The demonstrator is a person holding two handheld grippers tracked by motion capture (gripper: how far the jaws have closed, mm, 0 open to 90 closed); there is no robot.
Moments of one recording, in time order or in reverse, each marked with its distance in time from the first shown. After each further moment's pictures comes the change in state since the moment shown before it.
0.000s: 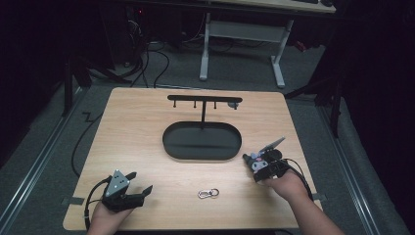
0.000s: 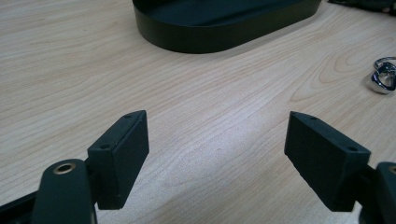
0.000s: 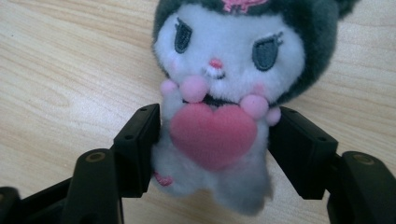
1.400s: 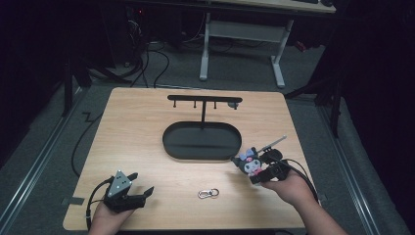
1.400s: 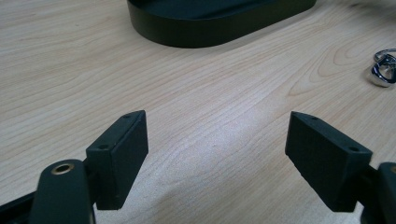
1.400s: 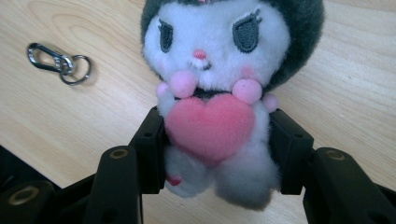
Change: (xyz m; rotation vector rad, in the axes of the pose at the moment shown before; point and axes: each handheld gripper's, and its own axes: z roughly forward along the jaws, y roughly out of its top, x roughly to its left) left arm -0.002 -0.002 0.004 0.016 -0.008 0.009; right arm 0.024 -0.011 -0.041 -0.063 0.127 -0.143
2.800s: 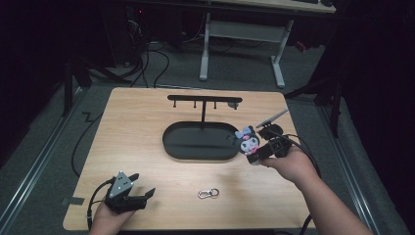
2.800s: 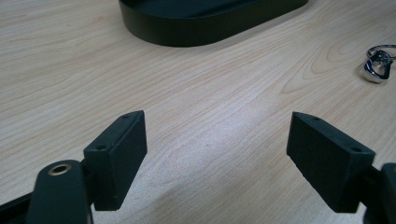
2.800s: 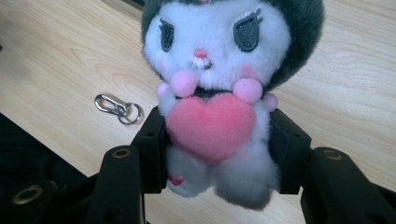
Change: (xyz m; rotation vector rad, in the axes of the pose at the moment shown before) left arm -0.003 0.000 0.001 0.005 -0.015 0.013; right arm 0.015 0.051 -0.064 -0.038 0.018 -0.013
